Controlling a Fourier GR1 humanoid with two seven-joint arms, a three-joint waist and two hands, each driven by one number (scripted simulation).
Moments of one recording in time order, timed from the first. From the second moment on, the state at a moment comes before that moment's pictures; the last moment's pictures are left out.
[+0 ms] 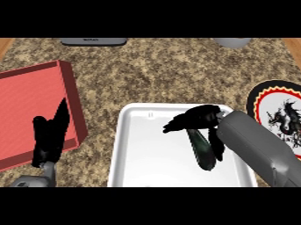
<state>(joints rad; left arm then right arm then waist) -0.04 0.21 -0.12 -1.50 0.03 0.24 0.23 -0.76 -0.37 0.85 -0.86 0.53 0.60 -0.54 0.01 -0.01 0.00</state>
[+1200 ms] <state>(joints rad) 0.03 0.23 -0.05 -1.53 0.02 0.24 0.23 -0.64 -0.42 0.45 -0.84 0.54 0.01 -0.16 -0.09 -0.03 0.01</state>
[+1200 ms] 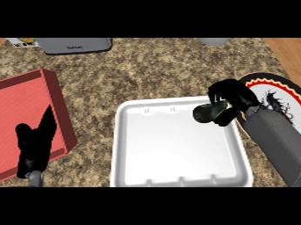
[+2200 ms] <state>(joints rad) -0.01 0.20 -0.07 -1.53 0.00 0.21 0.22 -0.25 -0.65 0.10 -1.59 0.58 -0.28 0.37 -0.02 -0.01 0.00</state>
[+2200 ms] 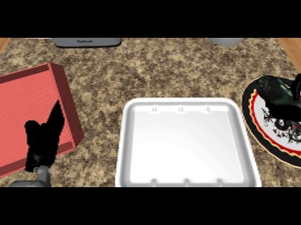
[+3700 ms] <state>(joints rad) -0.04 0.16 -0.05 -1.51 -0.04 0.18 0.23 -0.40 -0.69 -0.11 -0.81 0.42 0.11 -0.22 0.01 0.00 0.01</state>
